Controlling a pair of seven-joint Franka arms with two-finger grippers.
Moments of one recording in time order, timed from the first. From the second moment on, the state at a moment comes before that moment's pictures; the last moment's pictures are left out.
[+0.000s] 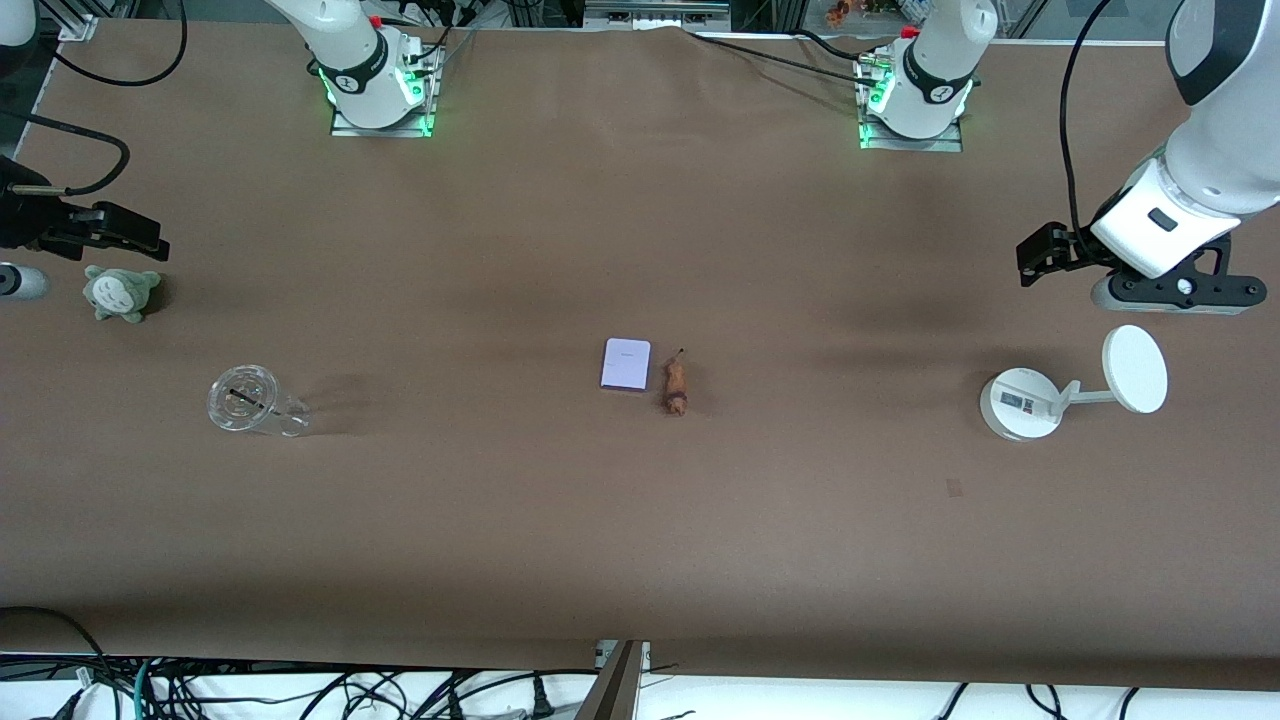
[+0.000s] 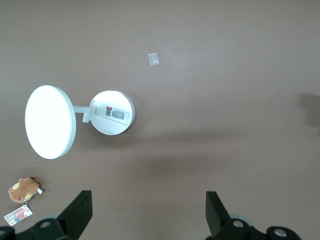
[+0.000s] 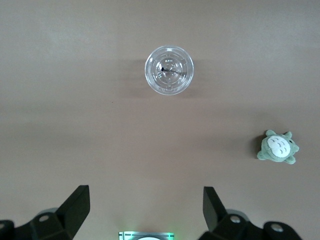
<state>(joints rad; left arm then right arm) -0.03 0.03 -0.08 -1.71 0.06 1.68 -0.06 0.05 0.11 -0.10 -1.50 0.00 1.48 -0.05</state>
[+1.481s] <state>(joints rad) -0.55 0.53 -0.09 -1.72 0.06 2.47 -0.66 0.04 0.11 -0.10 -1.50 0.00 1.48 -0.05</state>
